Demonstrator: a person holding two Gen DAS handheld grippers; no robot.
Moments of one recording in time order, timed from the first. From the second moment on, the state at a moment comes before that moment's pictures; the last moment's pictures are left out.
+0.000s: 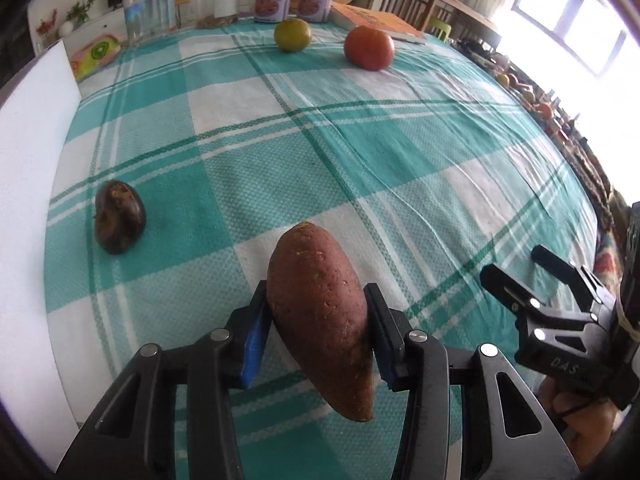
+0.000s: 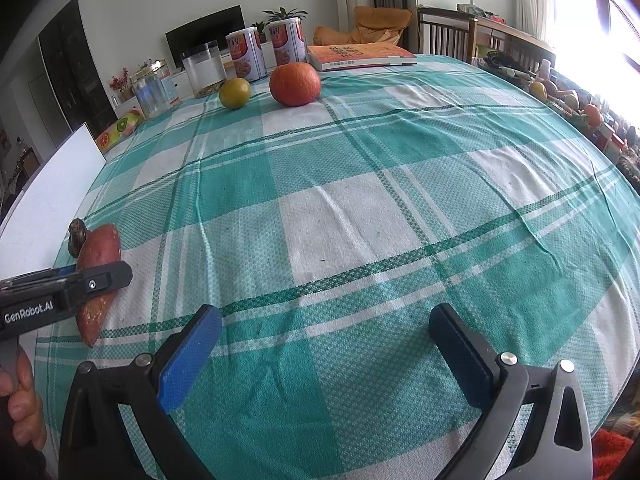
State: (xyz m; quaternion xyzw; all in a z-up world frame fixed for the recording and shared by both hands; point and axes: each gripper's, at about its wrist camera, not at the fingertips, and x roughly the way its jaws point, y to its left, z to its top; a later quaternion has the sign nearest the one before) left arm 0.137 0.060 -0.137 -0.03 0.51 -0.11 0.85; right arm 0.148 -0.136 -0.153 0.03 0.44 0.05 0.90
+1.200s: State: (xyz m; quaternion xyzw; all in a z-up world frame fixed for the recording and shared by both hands) left arm 0.116 0.052 -0.152 0.02 0.45 -0.04 0.89; right arm 0.399 -0.103 -0.127 -0.03 0.44 0.13 0.89
